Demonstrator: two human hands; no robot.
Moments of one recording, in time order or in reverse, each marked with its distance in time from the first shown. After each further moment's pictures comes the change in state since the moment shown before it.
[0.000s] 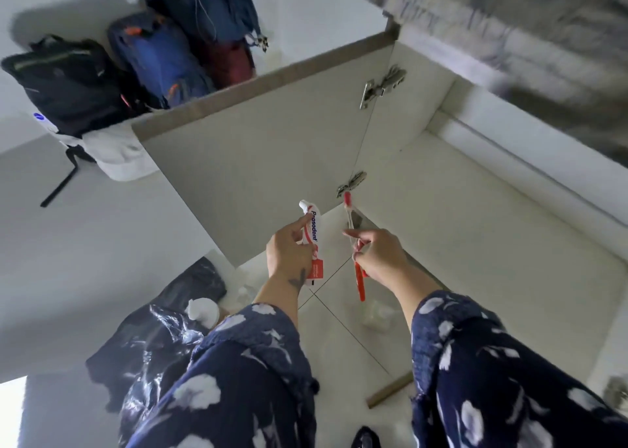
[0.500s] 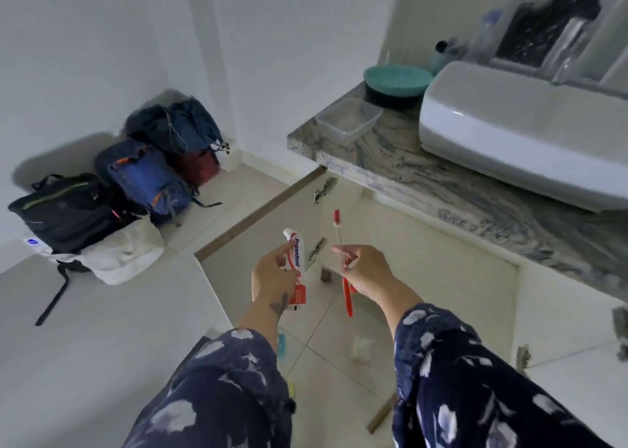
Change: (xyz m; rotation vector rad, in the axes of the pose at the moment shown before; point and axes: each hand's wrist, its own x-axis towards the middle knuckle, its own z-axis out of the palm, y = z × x) left_hand -0.125 0.167 -0.104 0.149 -0.149 0.221; right_hand -0.160 -0.156 -0.109 0.186 0.218 0.009
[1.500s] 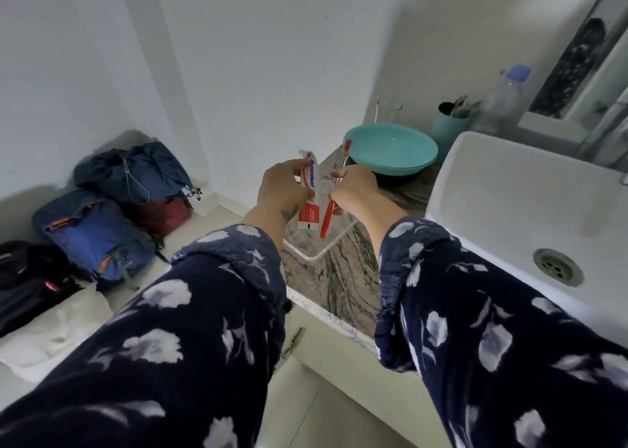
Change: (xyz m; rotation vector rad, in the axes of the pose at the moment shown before) left_hand 0.315 0.284 0.108 0.237 -0.026 0.455; right_hand 0.347 -0.162 -0.172 -0.087 0.205 -0.074
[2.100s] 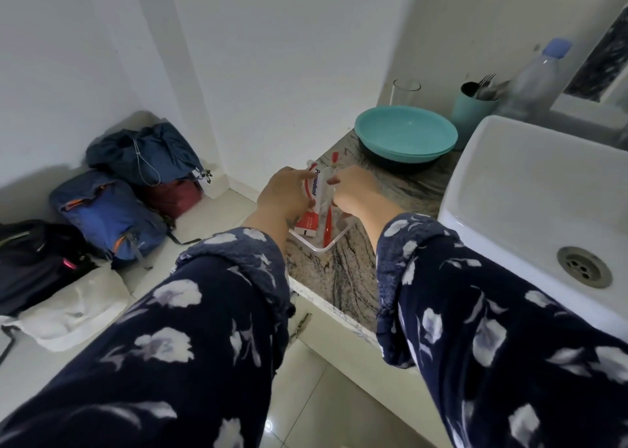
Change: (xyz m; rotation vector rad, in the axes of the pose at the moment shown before) left_hand 0.001 -0.029 0.013 0.341 -0.102 -0.002; right_hand 0.005 0.009 0.017 -0.412 -0.110 -0.069
